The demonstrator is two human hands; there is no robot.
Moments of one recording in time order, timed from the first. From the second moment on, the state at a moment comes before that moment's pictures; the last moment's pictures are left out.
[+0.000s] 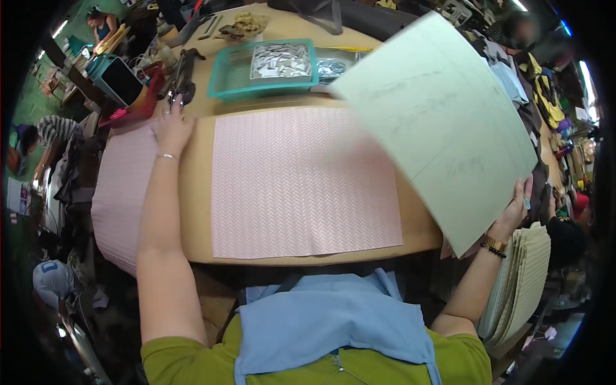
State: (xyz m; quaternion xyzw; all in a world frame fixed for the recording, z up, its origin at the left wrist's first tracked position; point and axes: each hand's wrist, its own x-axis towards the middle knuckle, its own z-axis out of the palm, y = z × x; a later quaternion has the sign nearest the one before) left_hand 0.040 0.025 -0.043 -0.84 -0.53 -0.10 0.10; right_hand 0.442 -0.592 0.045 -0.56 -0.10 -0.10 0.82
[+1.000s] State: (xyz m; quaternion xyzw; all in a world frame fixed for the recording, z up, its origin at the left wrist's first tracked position) left_hand 0.031 -0.189 -0.015 -0.70 -0.29 -0.51 -0.40; right_hand 0.281 -0.458 0.035 -0.75 -0.55 0.18 0.33
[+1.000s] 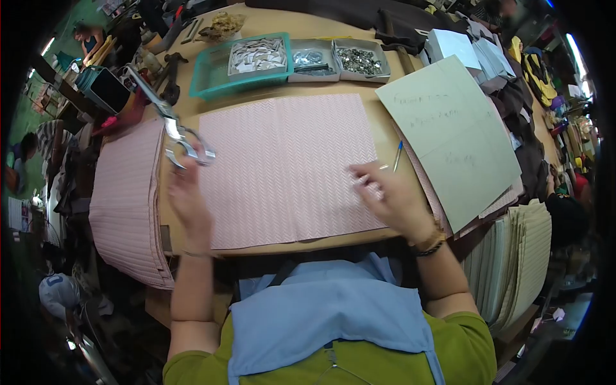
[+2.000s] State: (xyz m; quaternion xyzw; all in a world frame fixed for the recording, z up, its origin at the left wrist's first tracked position) left_hand 0.059 -0.313 -0.037 -0.98 -0.07 -0.12 -0.17; right_hand 0.259 -0.513 -0.005 -0.62 -0.30 0.43 0.58
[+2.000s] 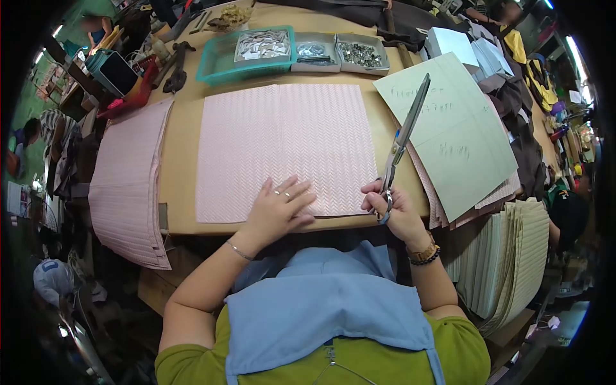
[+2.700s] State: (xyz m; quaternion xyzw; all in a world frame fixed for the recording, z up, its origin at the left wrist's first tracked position) left_hand 0.022 -0.302 0.017 -0.98 -0.17 0.00 -0.13; right_hand 0.248 -0.549 -0.028 -0.64 -0.23 0.52 0.52
